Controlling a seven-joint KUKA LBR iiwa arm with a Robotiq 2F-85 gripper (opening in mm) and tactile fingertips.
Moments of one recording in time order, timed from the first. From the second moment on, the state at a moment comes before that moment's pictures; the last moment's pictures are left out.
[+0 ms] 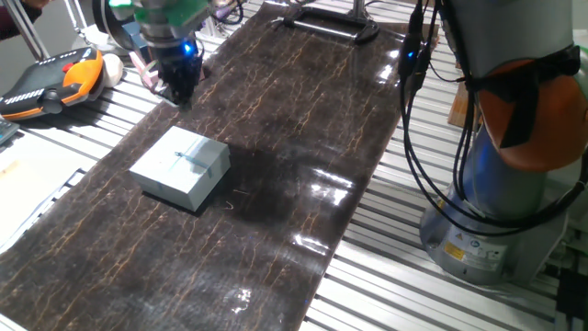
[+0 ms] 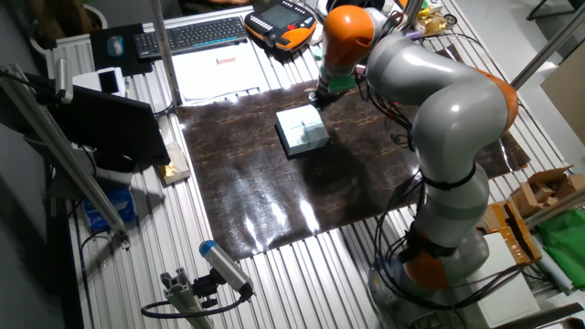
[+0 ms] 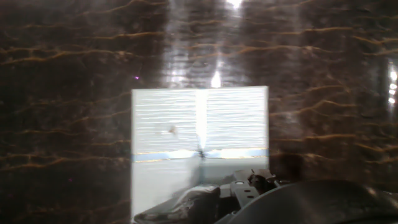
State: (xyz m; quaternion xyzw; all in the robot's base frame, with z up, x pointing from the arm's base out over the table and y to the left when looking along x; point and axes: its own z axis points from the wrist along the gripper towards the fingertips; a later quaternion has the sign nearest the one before) arm 0.594 0.077 0.205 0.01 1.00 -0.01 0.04
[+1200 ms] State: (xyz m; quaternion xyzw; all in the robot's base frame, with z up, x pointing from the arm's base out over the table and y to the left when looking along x) arm 0.576 0.060 0.227 0.01 1.00 0.00 0.00
